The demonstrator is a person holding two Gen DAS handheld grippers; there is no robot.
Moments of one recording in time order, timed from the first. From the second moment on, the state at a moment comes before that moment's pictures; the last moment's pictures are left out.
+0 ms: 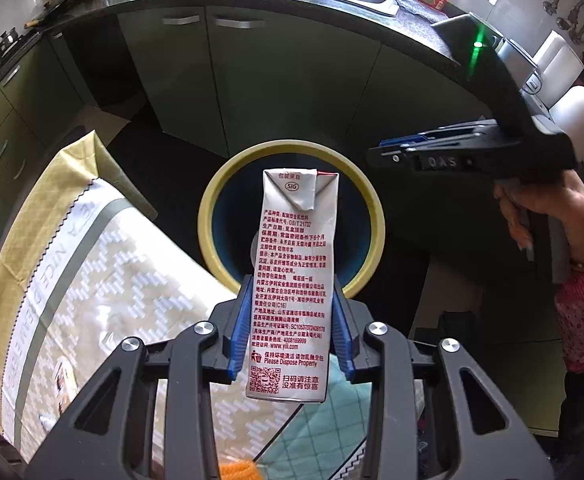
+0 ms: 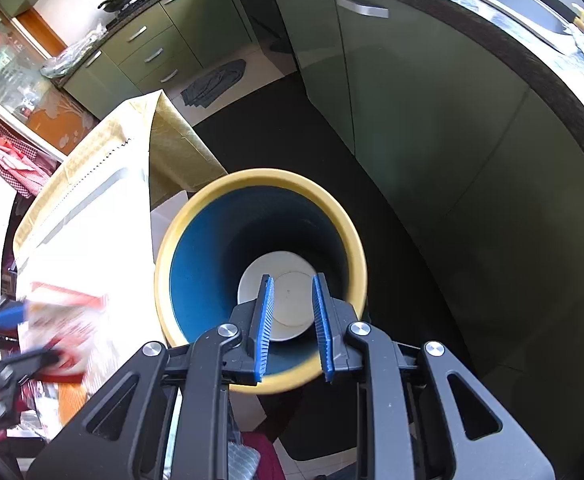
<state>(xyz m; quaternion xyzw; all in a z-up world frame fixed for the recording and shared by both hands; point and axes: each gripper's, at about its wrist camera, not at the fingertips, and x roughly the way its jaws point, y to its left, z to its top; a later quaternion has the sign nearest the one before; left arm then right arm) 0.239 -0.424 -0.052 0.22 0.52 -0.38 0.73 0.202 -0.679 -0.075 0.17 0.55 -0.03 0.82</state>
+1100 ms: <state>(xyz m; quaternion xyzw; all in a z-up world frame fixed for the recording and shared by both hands) 0.211 -0.169 0.048 0.12 0.47 -0.20 0.85 0.227 -0.507 -0.040 0.05 0.56 0.13 0.82</state>
